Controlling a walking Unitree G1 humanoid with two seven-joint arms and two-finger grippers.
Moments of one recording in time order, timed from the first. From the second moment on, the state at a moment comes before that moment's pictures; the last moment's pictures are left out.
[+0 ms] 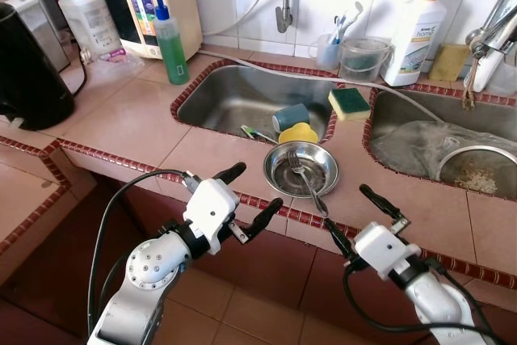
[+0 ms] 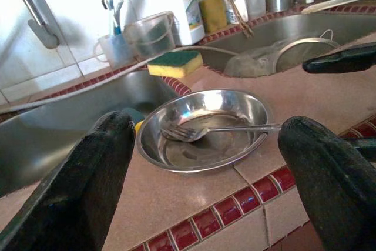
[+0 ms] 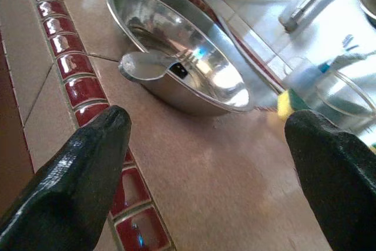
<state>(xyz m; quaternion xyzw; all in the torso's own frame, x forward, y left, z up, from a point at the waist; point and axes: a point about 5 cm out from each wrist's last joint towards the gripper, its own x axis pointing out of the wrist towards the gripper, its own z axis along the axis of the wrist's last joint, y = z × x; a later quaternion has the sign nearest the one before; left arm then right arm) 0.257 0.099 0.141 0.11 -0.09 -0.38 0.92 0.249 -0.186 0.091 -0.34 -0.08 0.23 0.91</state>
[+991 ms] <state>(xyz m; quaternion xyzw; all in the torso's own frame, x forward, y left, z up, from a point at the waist) 0.234 0.090 0.138 0.12 -0.08 -0.41 0.90 0.282 -0.186 0.099 -0.38 -0.11 0.34 0.85</state>
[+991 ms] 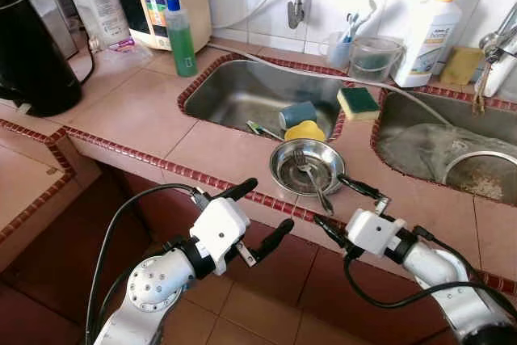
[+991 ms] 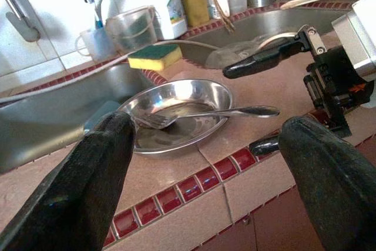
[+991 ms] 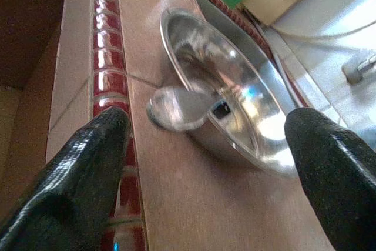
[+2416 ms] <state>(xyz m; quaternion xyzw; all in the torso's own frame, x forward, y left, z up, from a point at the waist) 0.233 0.090 0.138 0.11 -0.08 -0.40 0.91 0.275 -0.194 0.097 -0.51 -0.14 0.36 0.77</state>
